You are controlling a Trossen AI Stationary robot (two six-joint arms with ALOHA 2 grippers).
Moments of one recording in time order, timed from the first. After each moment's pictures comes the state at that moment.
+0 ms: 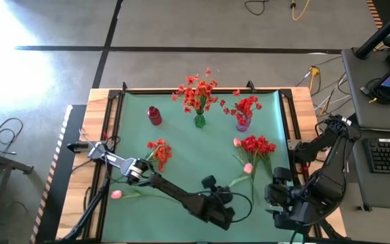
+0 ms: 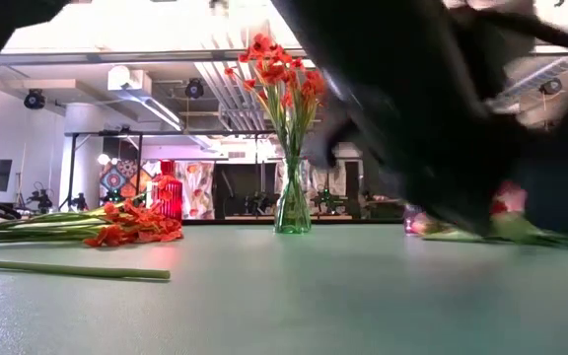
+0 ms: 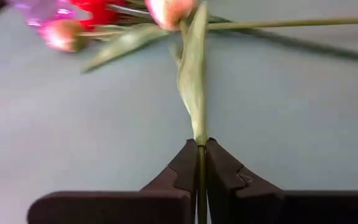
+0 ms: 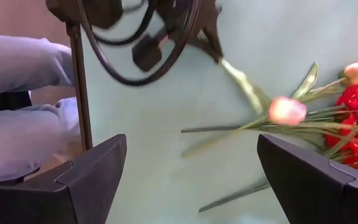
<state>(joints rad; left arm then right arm) -0.48 2.62 2.21 -0.67 -0.88 -0.69 0.93 1.54 1.60 -1.37 0.33 1.04</state>
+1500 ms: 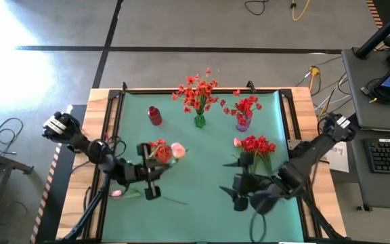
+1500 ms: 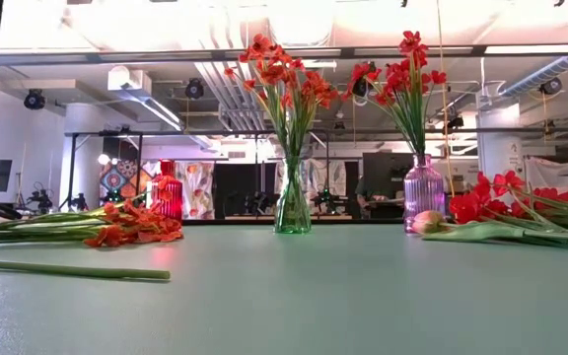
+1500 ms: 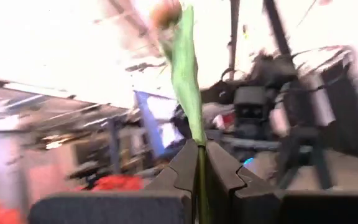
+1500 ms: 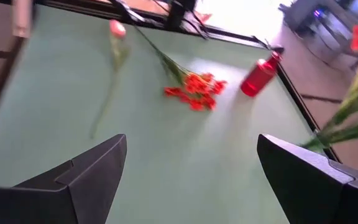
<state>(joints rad) -0.61 1.44 0.49 1.57 -0.66 0.62 0.67 1.55 1.41 -0.69 0.79 0.34</state>
